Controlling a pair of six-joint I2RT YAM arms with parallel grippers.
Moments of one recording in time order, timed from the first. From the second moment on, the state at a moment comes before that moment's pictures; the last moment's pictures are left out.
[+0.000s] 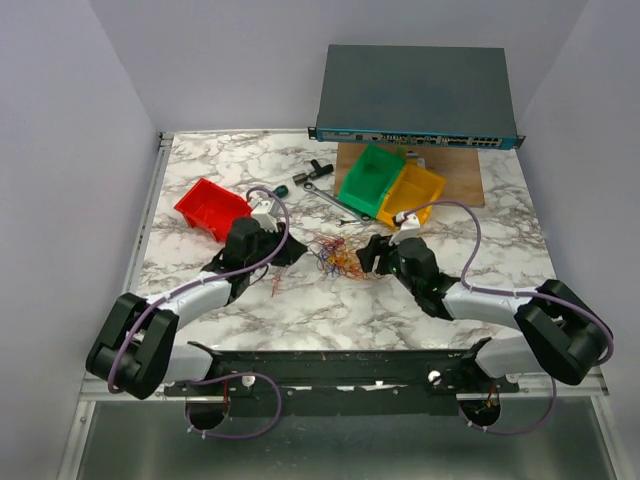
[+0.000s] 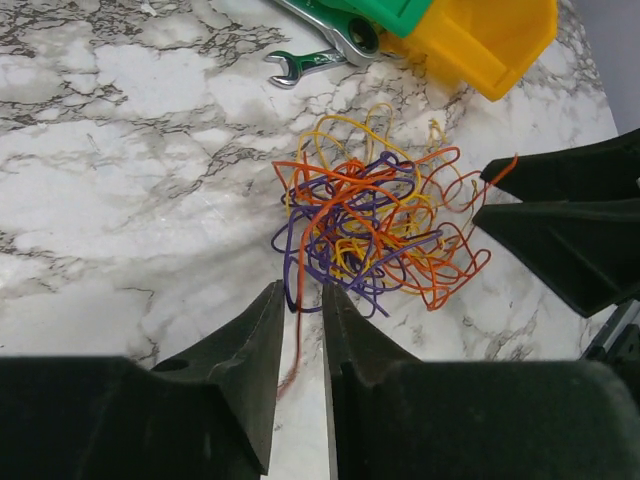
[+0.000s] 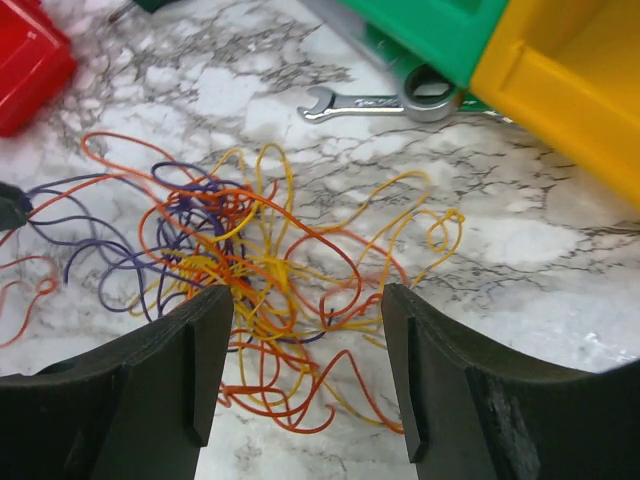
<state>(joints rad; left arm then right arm) -0.42 1.30 0.48 0.41 0.33 -0.54 0.71 1.34 0.42 0.56 0.26 0.42</state>
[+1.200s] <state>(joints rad) -0.55 1.66 0.83 0.11 0.38 -0.41 0.70 1.45 0.51 0.56 0.15 0.47</state>
